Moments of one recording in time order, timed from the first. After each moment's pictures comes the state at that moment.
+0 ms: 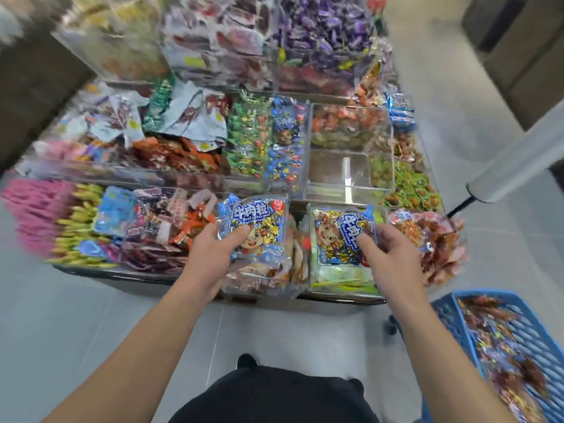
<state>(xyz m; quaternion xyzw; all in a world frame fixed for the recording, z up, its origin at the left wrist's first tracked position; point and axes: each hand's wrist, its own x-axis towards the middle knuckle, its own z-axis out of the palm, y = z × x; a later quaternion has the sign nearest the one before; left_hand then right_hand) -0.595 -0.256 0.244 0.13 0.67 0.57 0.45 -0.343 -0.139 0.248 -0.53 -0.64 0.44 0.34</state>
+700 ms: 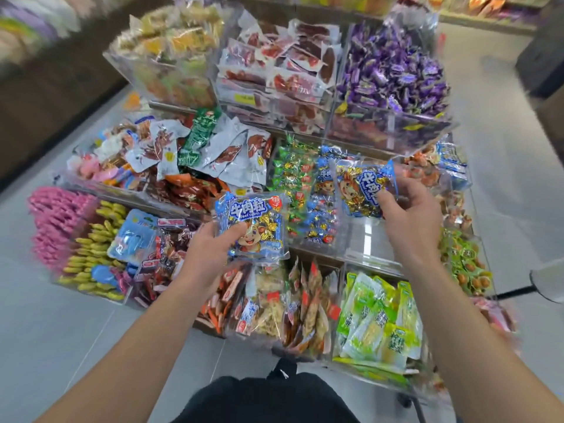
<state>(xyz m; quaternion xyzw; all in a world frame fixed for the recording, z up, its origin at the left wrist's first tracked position) -0.730 -0.171 0.254 0.06 0.66 0.63 0.40 -0.515 0.035 0.294 -0.48 -0.68 0.38 0.40</state>
